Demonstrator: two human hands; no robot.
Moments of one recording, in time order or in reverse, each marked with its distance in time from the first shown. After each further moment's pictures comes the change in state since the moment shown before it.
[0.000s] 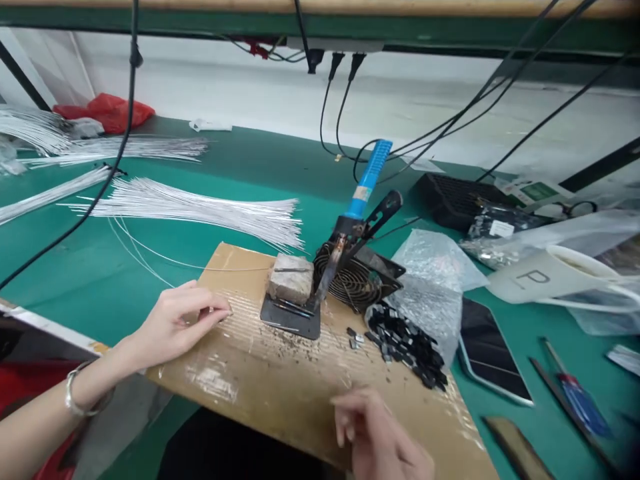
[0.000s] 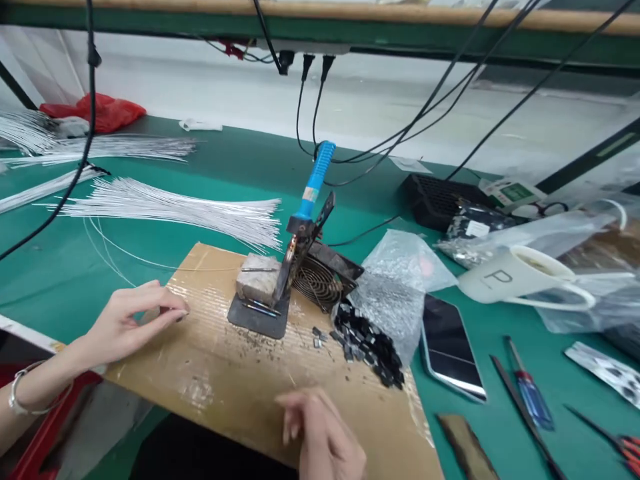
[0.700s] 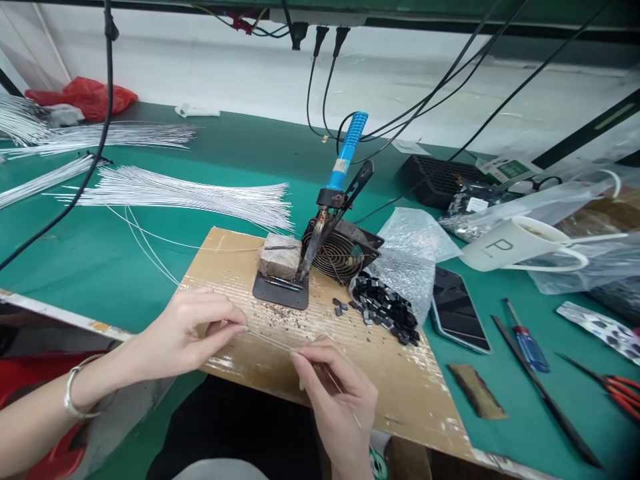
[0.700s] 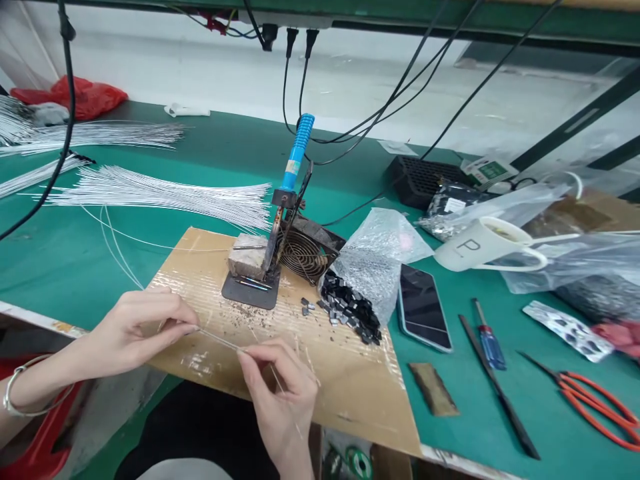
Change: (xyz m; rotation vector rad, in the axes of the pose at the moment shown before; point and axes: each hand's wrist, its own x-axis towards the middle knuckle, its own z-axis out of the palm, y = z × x) left_hand -0.007 0.050 0.007 -0.097 -0.273 0.048; right_hand -0.002 -0.020 0.031 -0.214 -0.159 -0.261
